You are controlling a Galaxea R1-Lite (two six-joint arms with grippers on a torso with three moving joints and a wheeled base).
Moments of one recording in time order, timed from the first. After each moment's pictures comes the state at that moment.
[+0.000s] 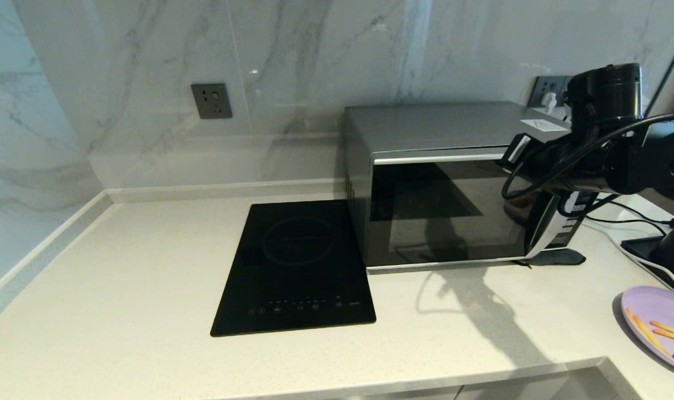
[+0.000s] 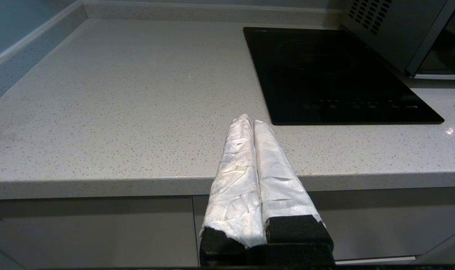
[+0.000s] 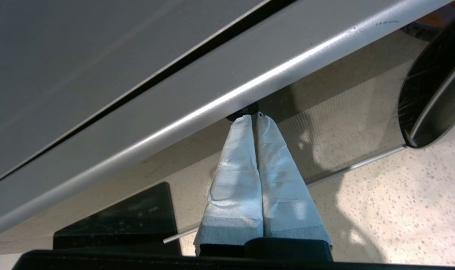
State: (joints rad) left arm 0.00 0.00 0.00 -0.01 0.02 -0.07; right arm 0.23 1.80 -1.44 0.00 -0.27 0.61
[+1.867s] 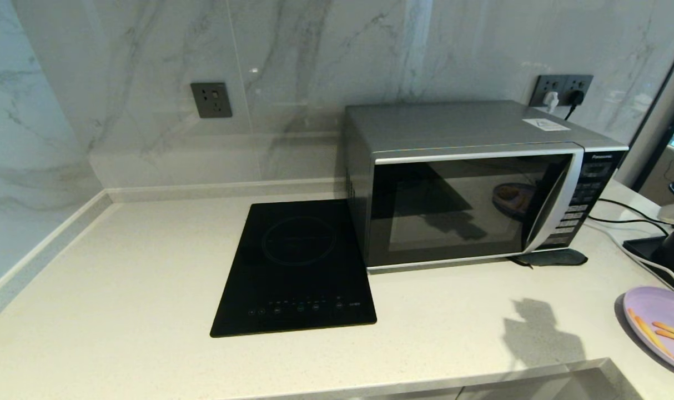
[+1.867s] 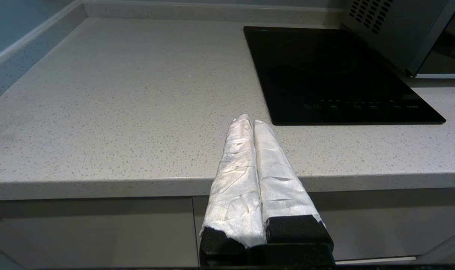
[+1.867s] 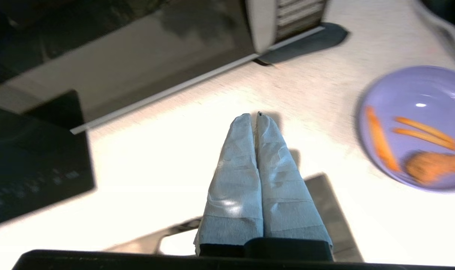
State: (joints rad) left arm 0.00 0.00 0.00 -0.01 0.02 -0.07; right arm 0.13 1.22 -1.17 0.46 -0.28 0.37
